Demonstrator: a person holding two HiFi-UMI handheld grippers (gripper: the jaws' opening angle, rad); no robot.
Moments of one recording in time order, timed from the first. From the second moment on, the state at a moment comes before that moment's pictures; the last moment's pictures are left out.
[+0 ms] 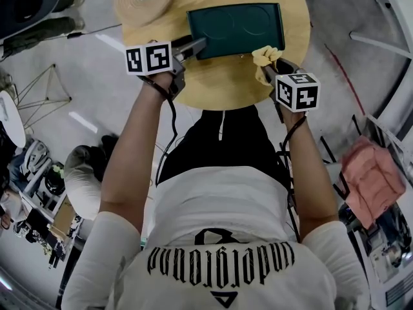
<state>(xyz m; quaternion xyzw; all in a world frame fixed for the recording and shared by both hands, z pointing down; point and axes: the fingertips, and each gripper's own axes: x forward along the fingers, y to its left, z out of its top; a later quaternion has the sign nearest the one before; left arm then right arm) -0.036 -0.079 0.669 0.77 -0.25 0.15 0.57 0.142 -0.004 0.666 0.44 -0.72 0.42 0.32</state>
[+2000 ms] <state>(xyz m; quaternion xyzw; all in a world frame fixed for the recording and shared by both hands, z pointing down) -0.033 -0.081 0.669 0.76 -0.25 0.20 0.57 0.224 -0.046 0.690 0.25 -0.76 0.27 0.53</state>
